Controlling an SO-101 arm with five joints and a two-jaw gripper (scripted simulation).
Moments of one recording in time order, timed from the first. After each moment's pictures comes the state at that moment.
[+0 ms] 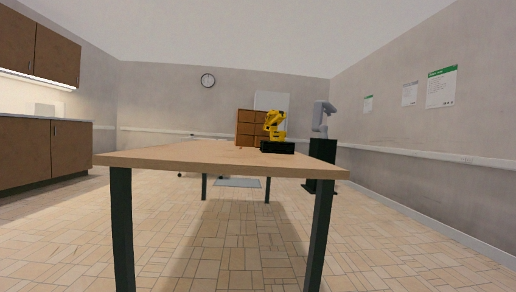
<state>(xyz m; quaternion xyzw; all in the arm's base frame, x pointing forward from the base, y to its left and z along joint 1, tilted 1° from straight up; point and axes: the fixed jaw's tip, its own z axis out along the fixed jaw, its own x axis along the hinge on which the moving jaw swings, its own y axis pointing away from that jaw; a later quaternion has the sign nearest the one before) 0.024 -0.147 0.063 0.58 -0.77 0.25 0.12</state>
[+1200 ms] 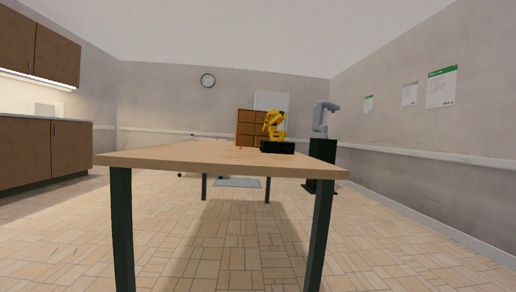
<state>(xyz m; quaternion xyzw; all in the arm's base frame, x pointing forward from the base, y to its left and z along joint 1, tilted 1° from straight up) 0.026 -0.150 0.065 0.73 -0.62 0.22 0.17</state>
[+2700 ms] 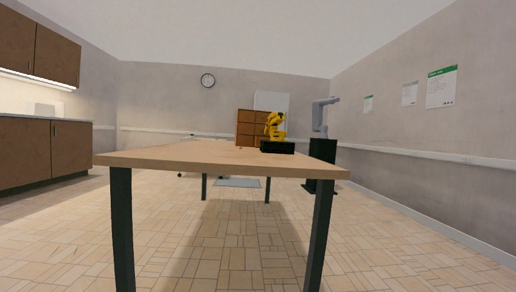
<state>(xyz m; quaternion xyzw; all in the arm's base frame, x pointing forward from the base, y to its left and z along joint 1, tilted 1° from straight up) 0.009 -0.163 0.052 0.71 -0.62 0.24 0.23</state>
